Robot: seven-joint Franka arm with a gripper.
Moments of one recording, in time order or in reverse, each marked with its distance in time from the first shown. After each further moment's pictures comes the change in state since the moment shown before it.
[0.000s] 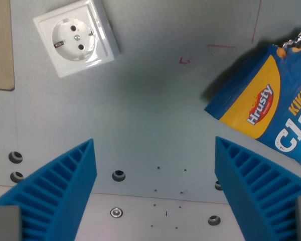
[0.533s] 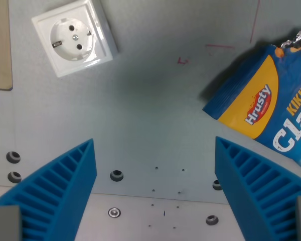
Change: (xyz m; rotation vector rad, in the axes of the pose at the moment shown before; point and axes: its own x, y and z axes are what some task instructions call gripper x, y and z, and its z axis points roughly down) arm 0.000 0.001 0.000 -0.007 -0.001 -0.003
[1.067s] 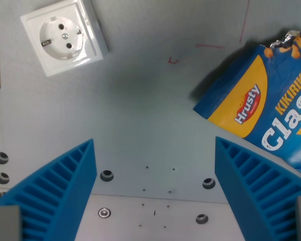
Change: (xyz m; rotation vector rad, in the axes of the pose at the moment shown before) arm 0.000 0.002 0.000 -0.036 -0.003 -0.009
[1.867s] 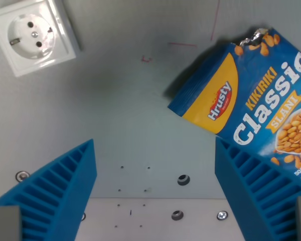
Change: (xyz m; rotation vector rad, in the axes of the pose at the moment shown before) arm -0.001 0.000 0.001 -0.114 -0.009 -0.007
